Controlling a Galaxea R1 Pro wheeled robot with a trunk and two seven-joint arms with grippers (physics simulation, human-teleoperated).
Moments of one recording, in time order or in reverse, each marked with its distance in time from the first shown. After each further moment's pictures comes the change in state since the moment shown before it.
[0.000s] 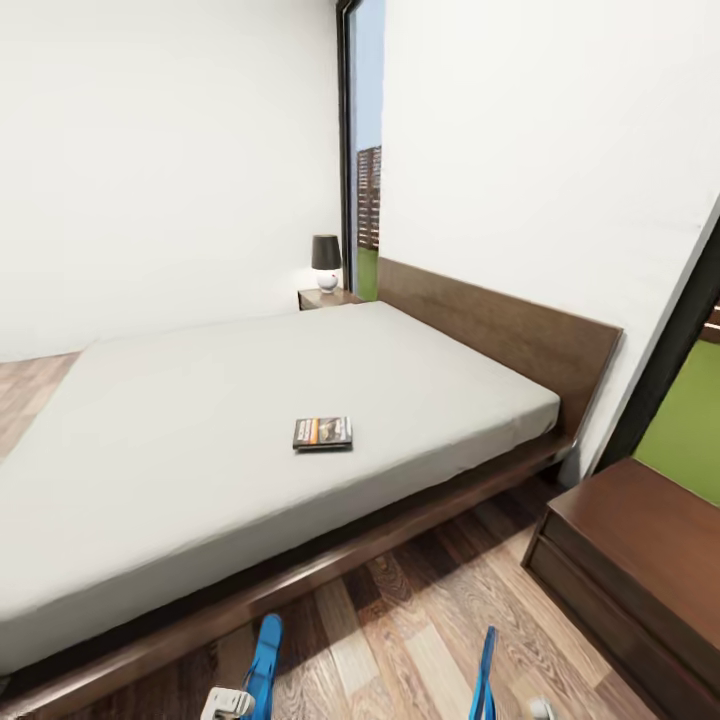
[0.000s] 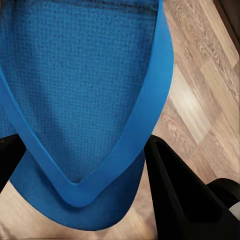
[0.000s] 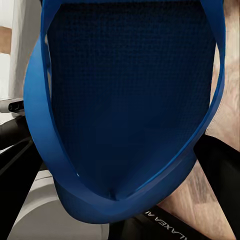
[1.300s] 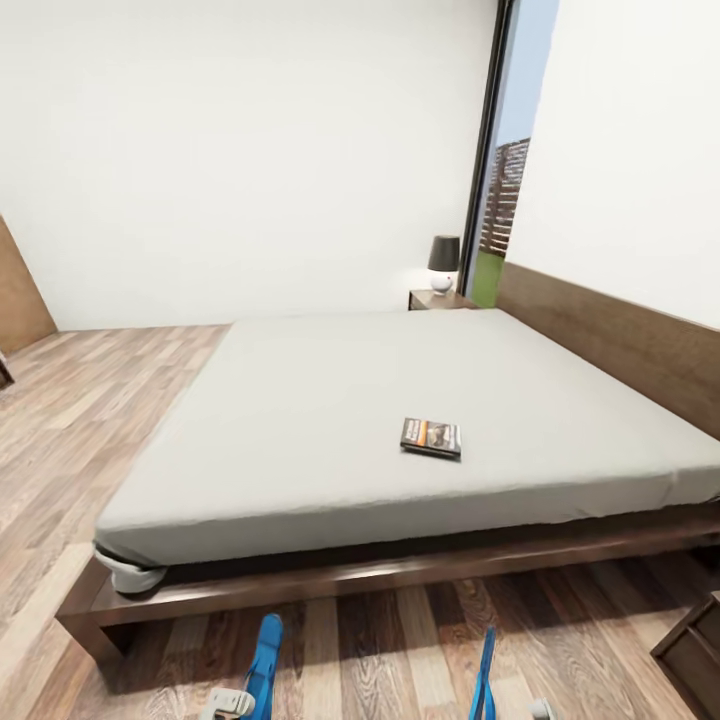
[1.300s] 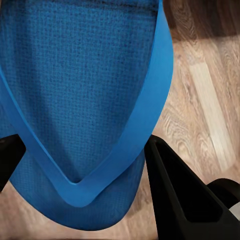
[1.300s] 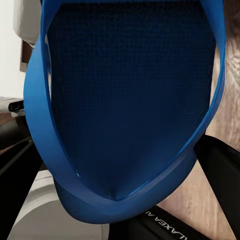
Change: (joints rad) left arm 0.000 0.000 0.000 0.000 0.000 -0.001 0.000; right arm 0.000 0.000 0.000 0.000 0.000 0.000 0.000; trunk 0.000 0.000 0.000
